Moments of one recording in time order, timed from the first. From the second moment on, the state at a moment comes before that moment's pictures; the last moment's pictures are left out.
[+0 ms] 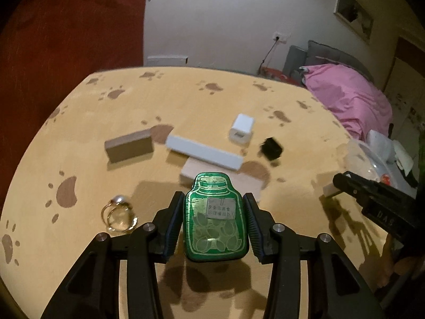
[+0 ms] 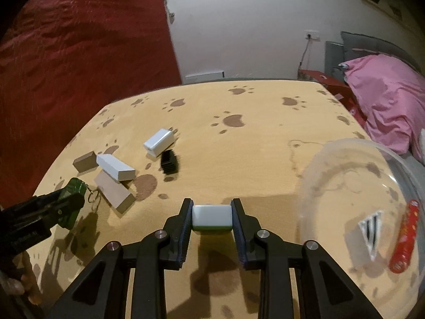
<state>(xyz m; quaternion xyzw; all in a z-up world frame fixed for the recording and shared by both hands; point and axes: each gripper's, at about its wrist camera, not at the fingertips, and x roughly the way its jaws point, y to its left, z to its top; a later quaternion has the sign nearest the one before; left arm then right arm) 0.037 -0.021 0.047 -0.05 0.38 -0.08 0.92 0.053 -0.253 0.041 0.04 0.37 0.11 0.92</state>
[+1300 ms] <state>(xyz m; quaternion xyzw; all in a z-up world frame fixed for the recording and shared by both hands) 0.033 -0.181 0.101 0.01 0.34 -0.23 0.91 -0.018 -0.405 0.057 0.11 0.30 -0.04 0.95</state>
